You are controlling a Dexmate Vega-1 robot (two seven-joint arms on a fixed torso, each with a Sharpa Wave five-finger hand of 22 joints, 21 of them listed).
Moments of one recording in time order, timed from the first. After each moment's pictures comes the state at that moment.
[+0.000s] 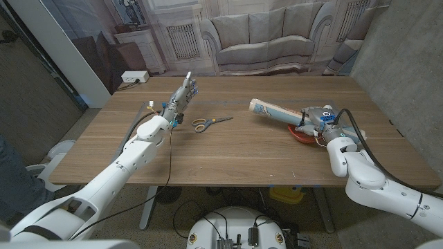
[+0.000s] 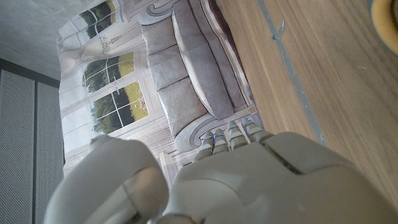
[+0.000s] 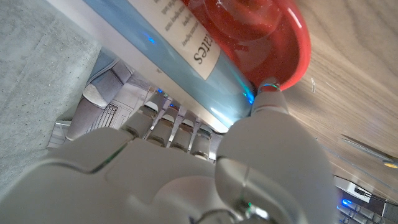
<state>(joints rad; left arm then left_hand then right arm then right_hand) 0.79 0.54 0.40 -1.36 -0.64 -0.23 -0.09 0.54 0.10 -0.28 0.10 0.33 -0.02 0.05 0.20 0.18 -0.06 -0.01 0.20 0.18 -0.09 0.00 0.19 0.18 -0.10 -0.03 0.20 0.18 -1.10 -1.06 -0.60 -2.14 -0.76 -0.83 -0.10 0.80 -0.02 0.11 -0.08 0.24 0.49 -0.13 0.18 0.19 0.46 -0.08 0.19 0.18 0.36 -0.04 0.18 0.19 0.45 -0.05 0.23 0.19</state>
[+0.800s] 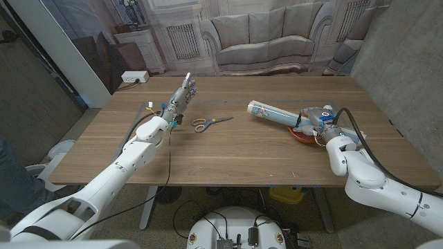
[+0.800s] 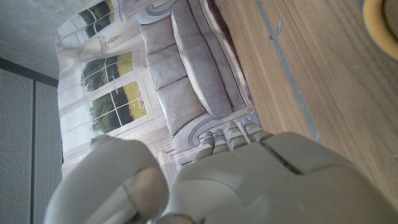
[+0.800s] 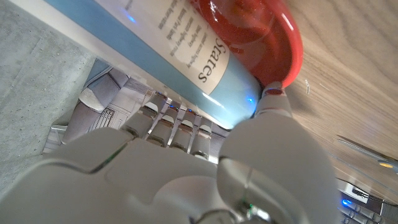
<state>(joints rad) 0.79 0.54 0.40 -1.35 -0.65 -0.23 -0.10 0.54 0.10 -0.28 0.10 0.33 -0.02 0.05 0.20 0.18 -0.06 -0.01 0.20 0.18 -0.09 0.00 0.19 0.18 -0.10 -0.03 0.20 0.18 -1.09 -1.06 -0.59 -2.15 -0.76 -0.83 -0.07 0.75 -0.05 0.07 -0.06 0.27 0.45 -0.11 0.18 0.19 0.43 -0.07 0.19 0.18 0.35 -0.04 0.18 0.19 0.43 -0.04 0.22 0.19</state>
